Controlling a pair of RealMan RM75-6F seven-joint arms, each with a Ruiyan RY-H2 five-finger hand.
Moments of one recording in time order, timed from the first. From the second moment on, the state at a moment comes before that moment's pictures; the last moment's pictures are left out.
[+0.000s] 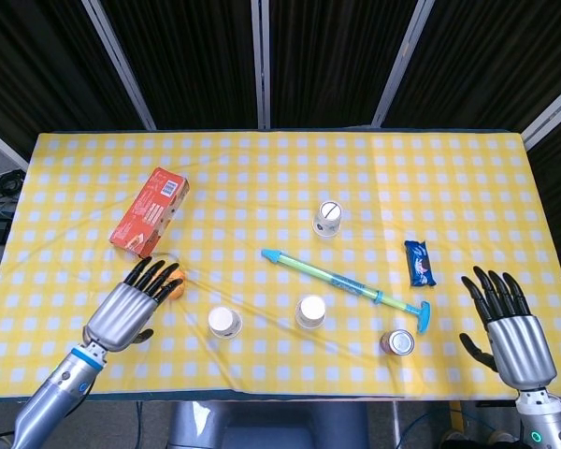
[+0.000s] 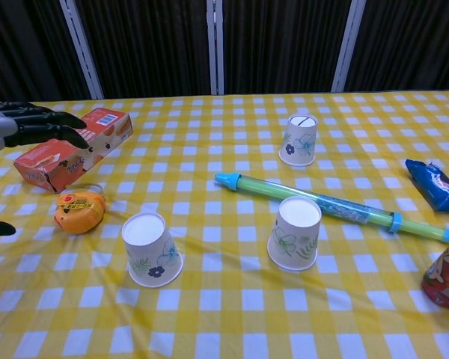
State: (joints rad) left arm -0.38 -1.20 -0.07 -1.93 1.49 1.05 0.61; right arm 0.07 -1.16 0.03 -1.60 -1.70 1.60 -0.13
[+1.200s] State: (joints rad) left arm -0.69 -1.49 -0.07 -1.90 1.00 1.01 0.99; right arm 0.06 -1.12 0.04 -1.62 -1.70 1.63 -0.04
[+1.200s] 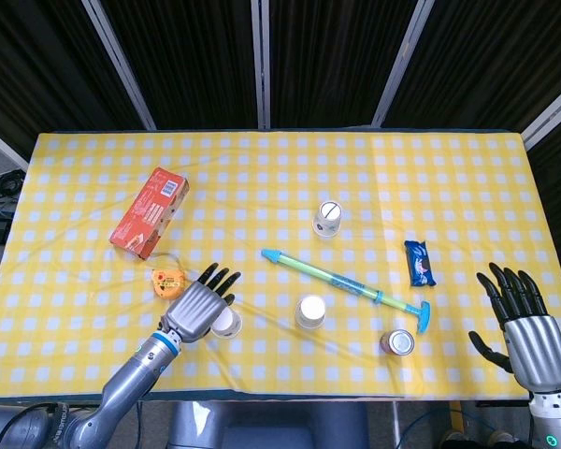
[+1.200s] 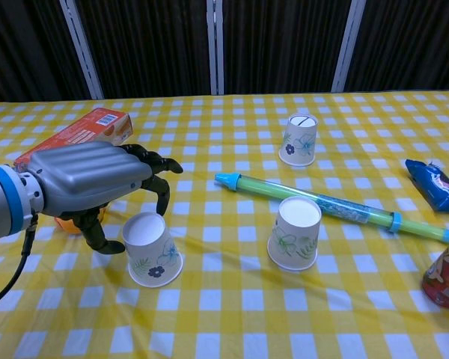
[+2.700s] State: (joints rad) left arm -0.97 -1.67 -0.19 -1.86 0.83 1.10 1.02; right arm 0.07 -1.11 0.06 -1.59 -1.63 1.60 0.03
